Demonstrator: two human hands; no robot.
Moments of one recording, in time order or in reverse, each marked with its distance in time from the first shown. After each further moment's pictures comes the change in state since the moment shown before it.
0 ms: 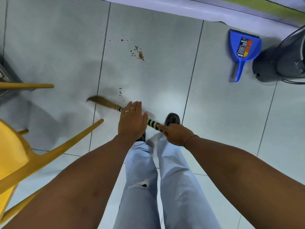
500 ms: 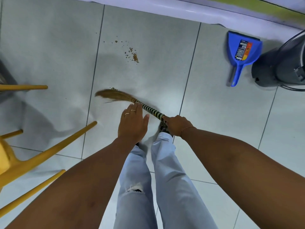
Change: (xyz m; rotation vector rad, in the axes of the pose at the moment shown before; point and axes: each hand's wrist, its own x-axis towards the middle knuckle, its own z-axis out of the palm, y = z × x) left_hand 0.028 0.056 0.013 0.012 -0.020 -0.028; right_hand 0.020 0.068 -0.041 0.060 -0.018 0.210
